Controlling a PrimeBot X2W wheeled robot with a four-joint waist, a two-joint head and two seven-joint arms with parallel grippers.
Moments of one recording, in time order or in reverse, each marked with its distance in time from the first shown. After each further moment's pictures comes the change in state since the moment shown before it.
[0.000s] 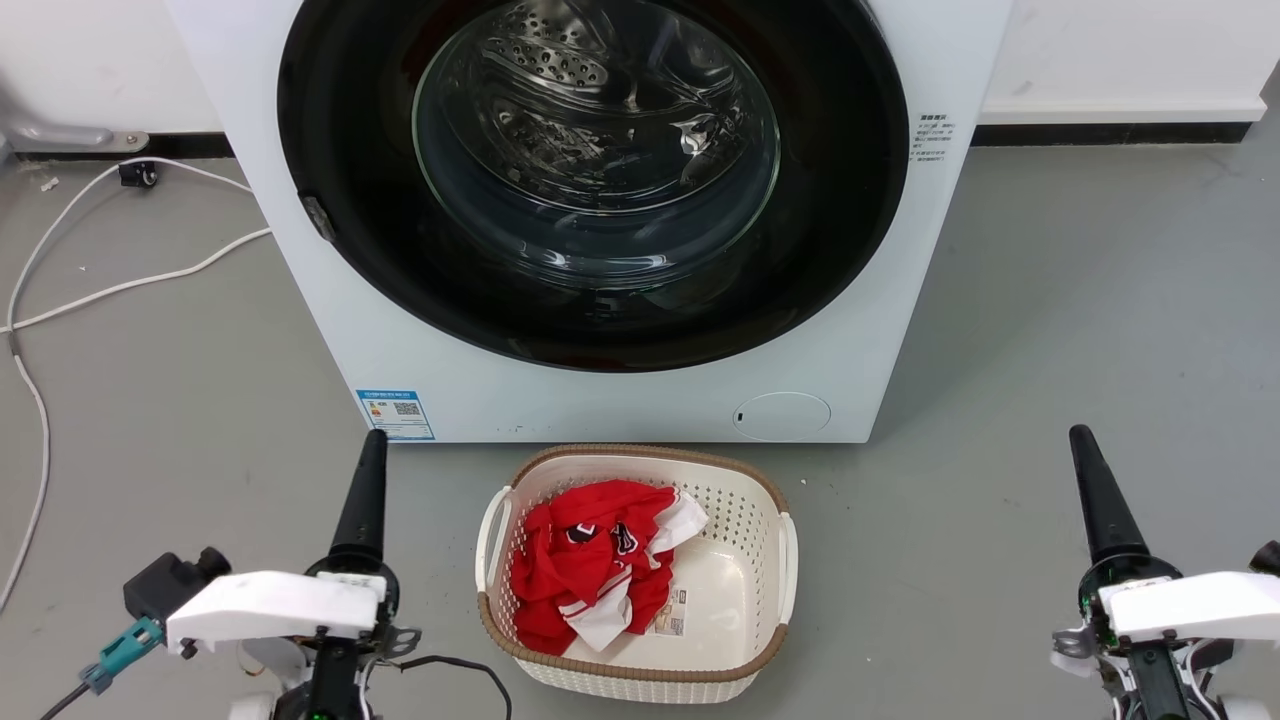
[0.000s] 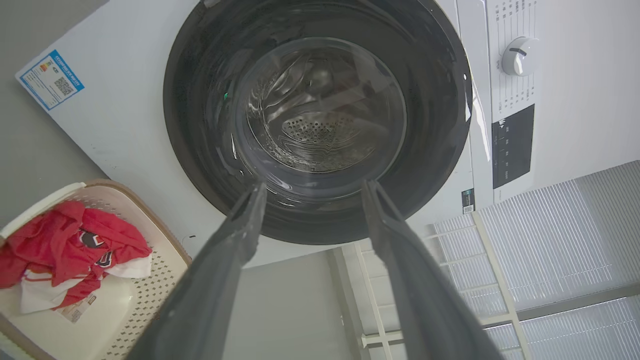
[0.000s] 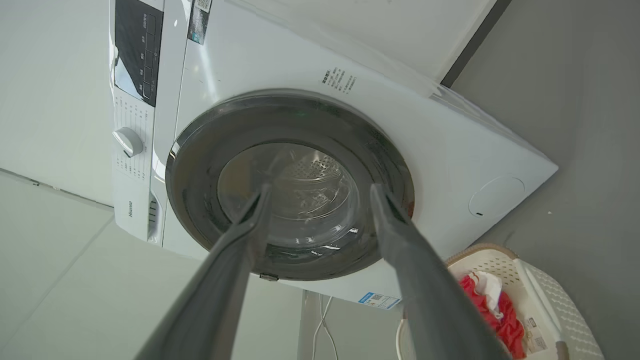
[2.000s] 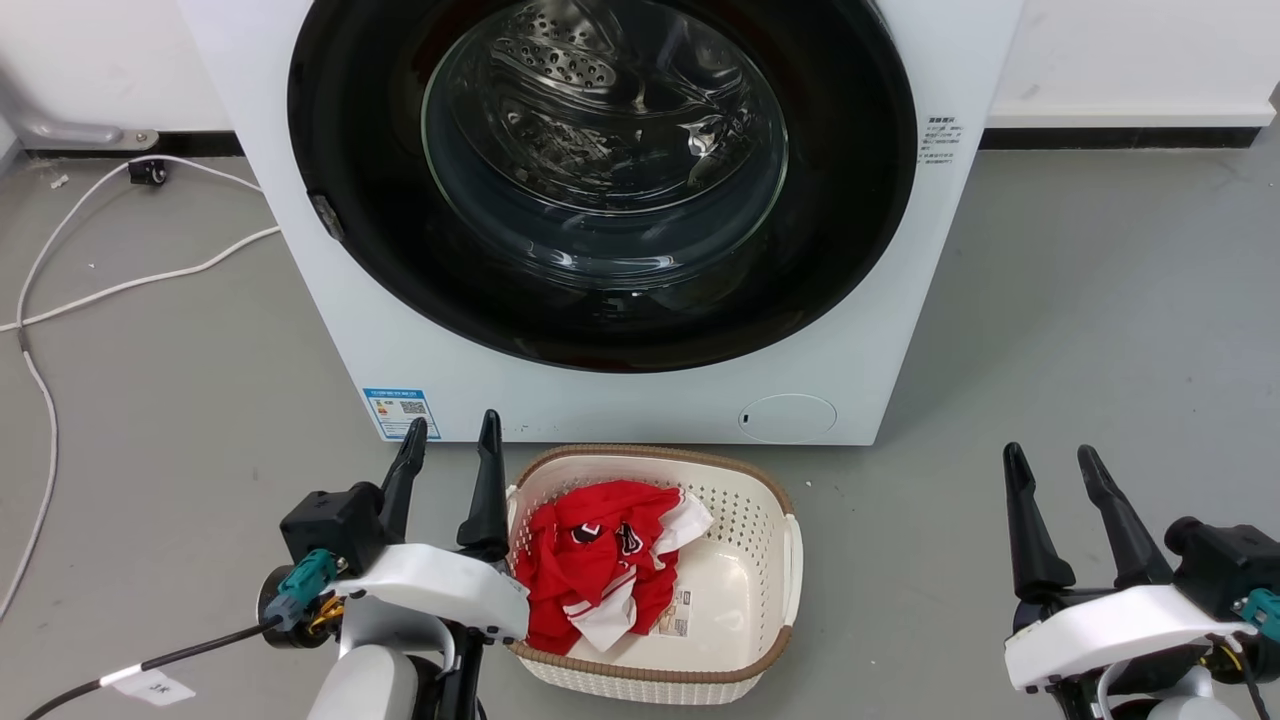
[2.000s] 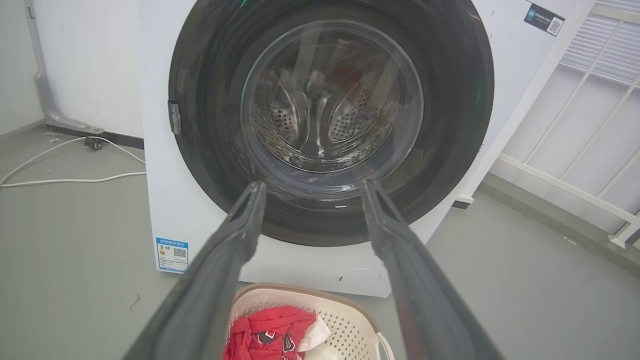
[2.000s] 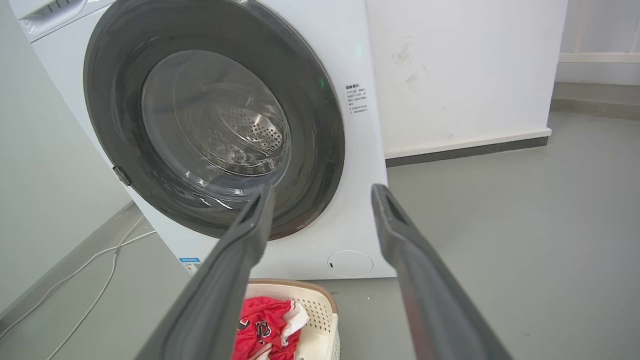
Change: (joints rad) left arm -0.064 0.001 -0.190 0.044 0.900 0.118 -0.185; right arm 0.055 0.000 0.065 -0.101 -0.932 0.000 -0.104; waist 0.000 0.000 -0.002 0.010
